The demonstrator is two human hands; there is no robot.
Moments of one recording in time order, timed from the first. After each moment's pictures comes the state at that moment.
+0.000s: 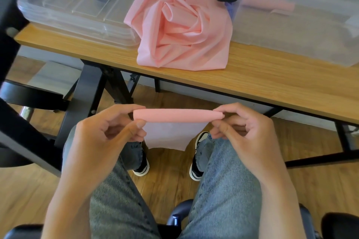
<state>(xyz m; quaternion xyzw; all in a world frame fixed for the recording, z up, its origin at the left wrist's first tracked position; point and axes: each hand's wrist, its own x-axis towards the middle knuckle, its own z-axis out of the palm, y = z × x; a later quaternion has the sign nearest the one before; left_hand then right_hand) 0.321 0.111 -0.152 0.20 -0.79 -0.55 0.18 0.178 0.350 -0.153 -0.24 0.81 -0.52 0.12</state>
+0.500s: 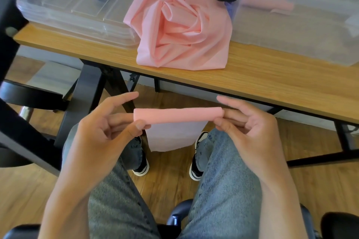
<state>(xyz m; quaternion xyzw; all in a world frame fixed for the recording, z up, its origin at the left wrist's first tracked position) 0.321 0.112 -0.150 0.20 -0.77 -0.58 0.18 0.179 0.348 -0.151 -0.21 0.78 -0.58 0.13</state>
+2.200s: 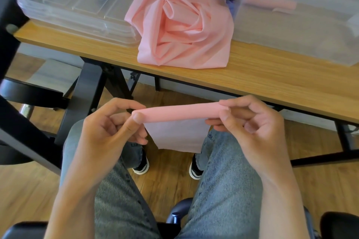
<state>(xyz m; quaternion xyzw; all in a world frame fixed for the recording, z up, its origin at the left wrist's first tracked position) 0.317 0.116 -0.154 0.19 -0.71 -0.65 0.19 0.182 0.346 -0.139 -0.22 0.70 -0.67 0.14</state>
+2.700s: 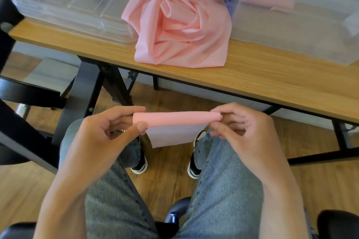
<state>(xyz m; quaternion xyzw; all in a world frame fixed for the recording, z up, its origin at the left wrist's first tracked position) 0.321 0.108 -0.155 0.20 -0.78 -0.58 0.13 0.181 0.352 -0.143 -0.24 0.83 -0.48 0.14</state>
